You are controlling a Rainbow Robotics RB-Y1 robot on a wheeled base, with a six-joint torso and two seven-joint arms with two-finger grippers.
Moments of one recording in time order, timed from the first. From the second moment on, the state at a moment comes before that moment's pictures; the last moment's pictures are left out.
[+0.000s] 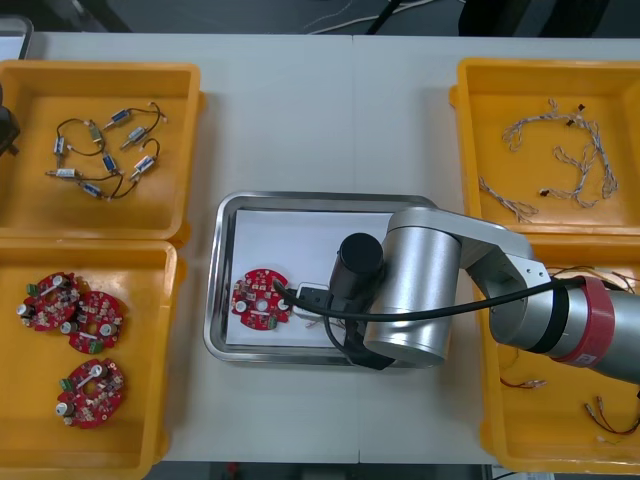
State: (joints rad) right arm -0.78 -0.58 1.03 -1.95 -0.64 1.57 1.58; left arm -0.73 0.68 0.22 -1.33 0.28 1.67 -0.47
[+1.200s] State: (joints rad) right arm -0.78 -0.57 0.59 -2.06 -0.86 1.91 1.50; left arm -0.73 0.56 0.33 -1.15 0.28 1.40 -0.45
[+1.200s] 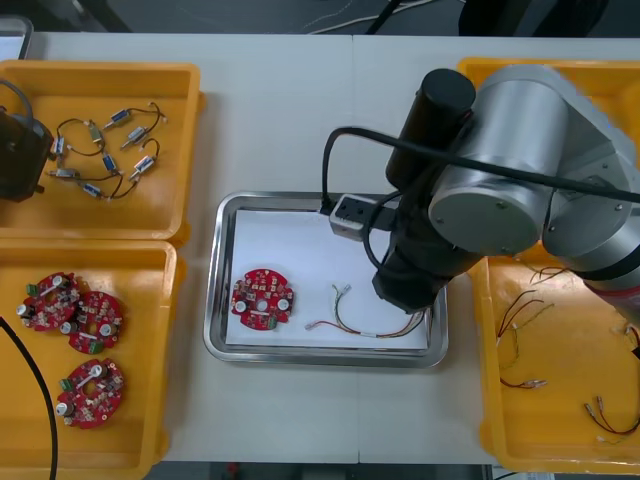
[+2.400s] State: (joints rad) right arm -0.45 -0.75 0.01 -2.32 -1.01 1.92 0.86; left arm -0.82 0.55 0.28 -0.97 0.26 1.37 -0.45
